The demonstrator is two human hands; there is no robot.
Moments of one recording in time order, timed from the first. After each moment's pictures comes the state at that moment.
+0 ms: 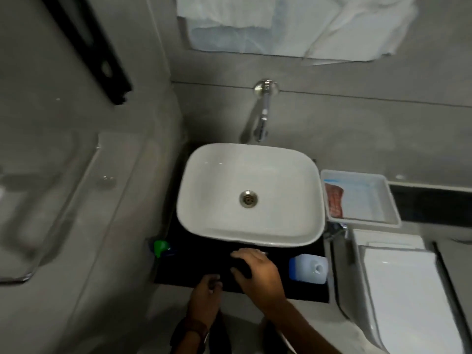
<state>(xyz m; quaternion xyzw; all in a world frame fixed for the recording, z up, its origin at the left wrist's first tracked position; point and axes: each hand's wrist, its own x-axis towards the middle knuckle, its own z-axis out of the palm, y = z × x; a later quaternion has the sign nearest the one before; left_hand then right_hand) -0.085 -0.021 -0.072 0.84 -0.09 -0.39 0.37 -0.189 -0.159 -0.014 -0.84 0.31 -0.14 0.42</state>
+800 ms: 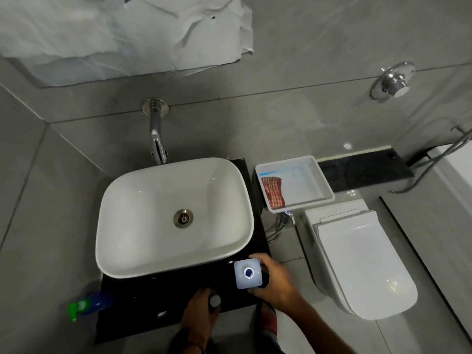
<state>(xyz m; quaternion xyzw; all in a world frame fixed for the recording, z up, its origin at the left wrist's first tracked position) -0.161 -0.120 -0.085 0.83 -0.43 -0.34 0.13 -0.361 -0.260 -0.048 -0.71 0.47 -0.10 0.51</state>
